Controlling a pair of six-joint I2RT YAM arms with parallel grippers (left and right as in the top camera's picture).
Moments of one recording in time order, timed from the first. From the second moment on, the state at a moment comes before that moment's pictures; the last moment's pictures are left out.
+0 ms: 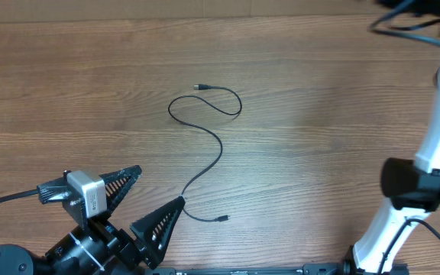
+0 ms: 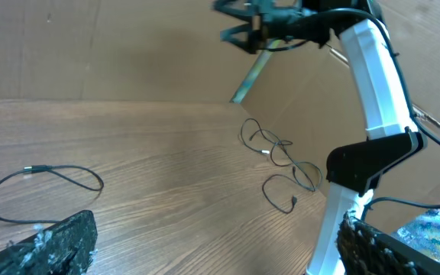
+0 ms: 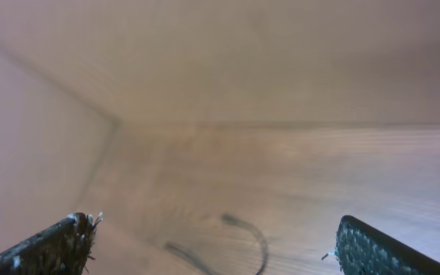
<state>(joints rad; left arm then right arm) -0.40 0.57 1.30 -0.91 0.35 -0.44 -0.07 2.08 2.66 -1.25 -0.72 0.17</state>
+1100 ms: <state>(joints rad) -0.40 0.57 1.38 -1.08 0.04 -0.57 0.68 1.63 2.67 -1.64 0.07 0.29</state>
